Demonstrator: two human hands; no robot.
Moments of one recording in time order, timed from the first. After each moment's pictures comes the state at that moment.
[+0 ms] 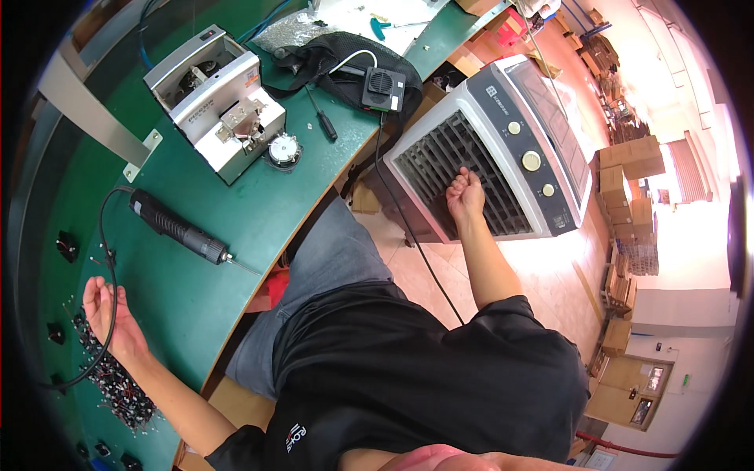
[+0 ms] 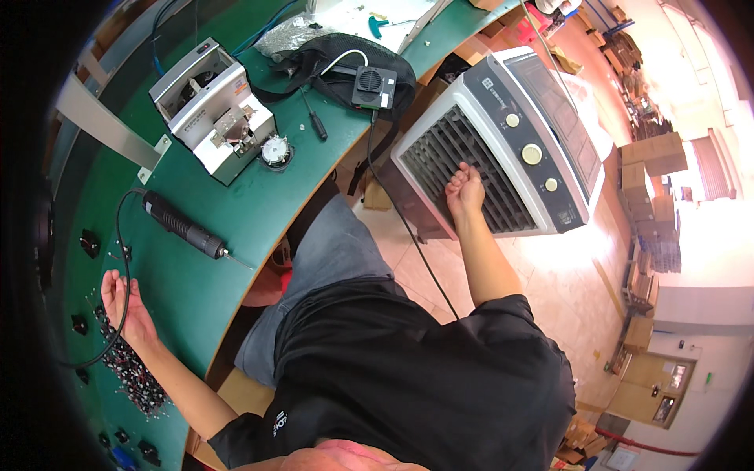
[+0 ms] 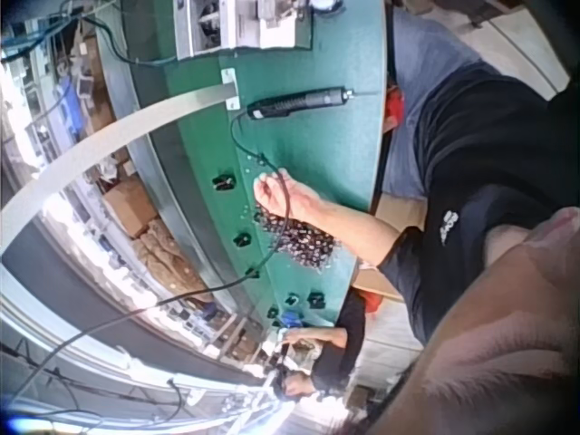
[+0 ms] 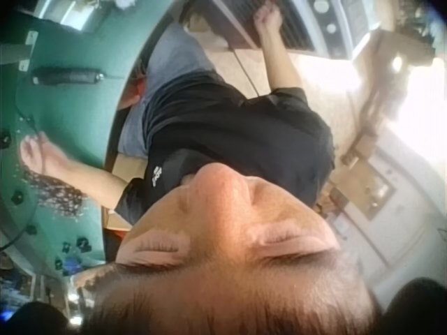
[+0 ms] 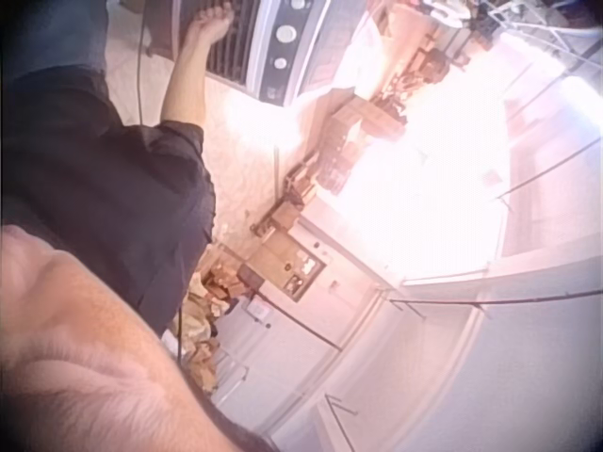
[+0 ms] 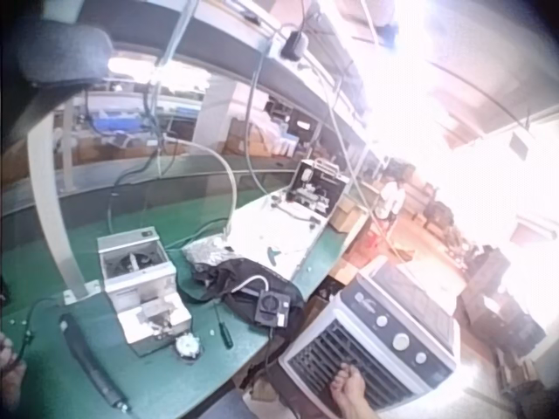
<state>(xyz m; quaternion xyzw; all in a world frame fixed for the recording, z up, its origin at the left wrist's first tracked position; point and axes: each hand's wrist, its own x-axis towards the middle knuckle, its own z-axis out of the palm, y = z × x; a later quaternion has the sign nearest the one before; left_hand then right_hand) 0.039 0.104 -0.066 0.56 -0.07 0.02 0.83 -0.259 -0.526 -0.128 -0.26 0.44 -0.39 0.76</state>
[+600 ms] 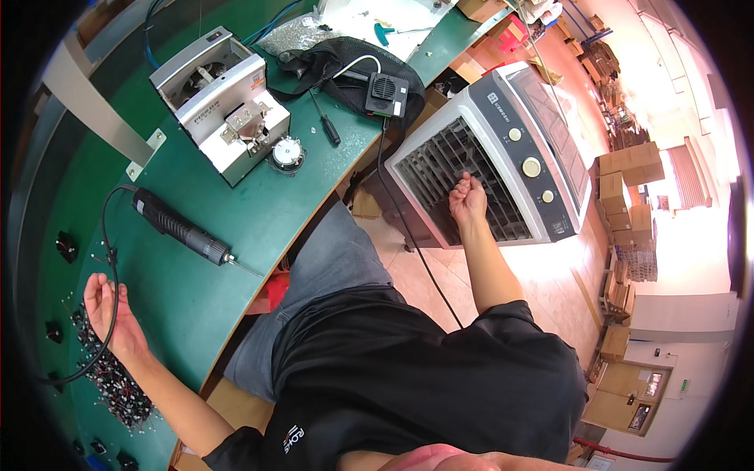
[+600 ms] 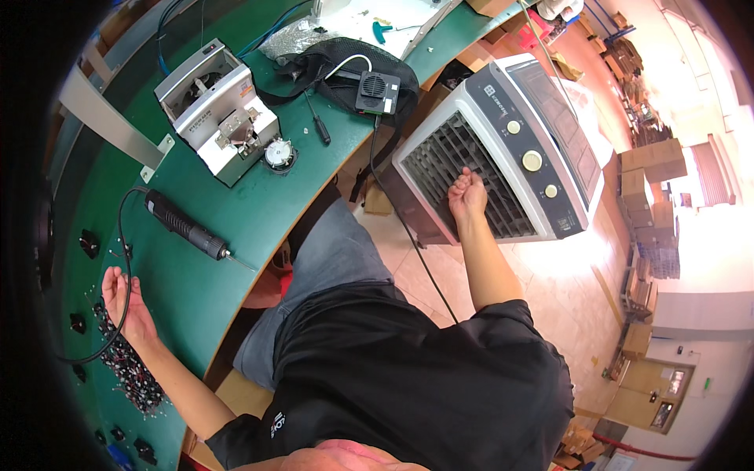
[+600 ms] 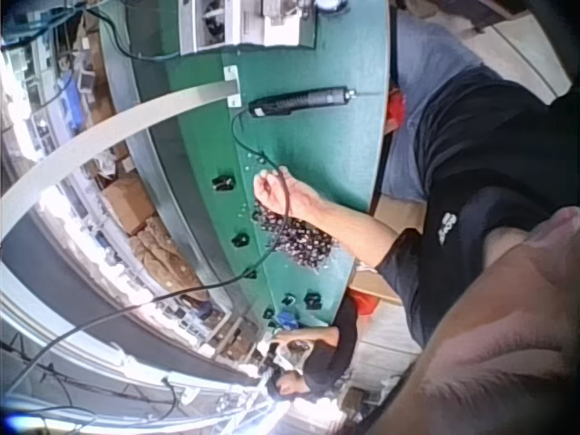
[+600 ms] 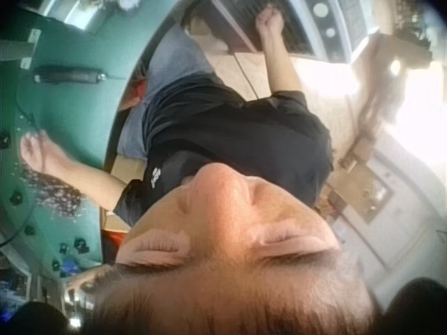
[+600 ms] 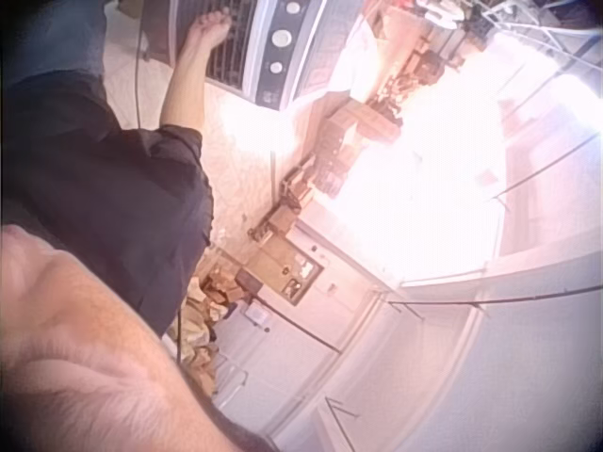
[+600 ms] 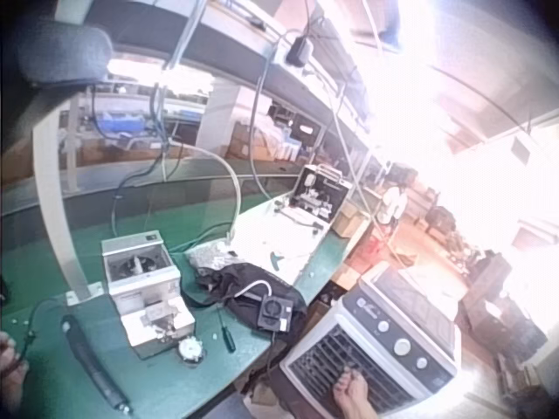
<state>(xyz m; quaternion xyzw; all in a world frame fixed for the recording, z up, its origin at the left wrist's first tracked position) 0.039 0.103 -0.068 0.56 -0.08 0.00 0.83 -0.263 -0.538 -0.130 -0.22 0.41 -0.40 0.79</state>
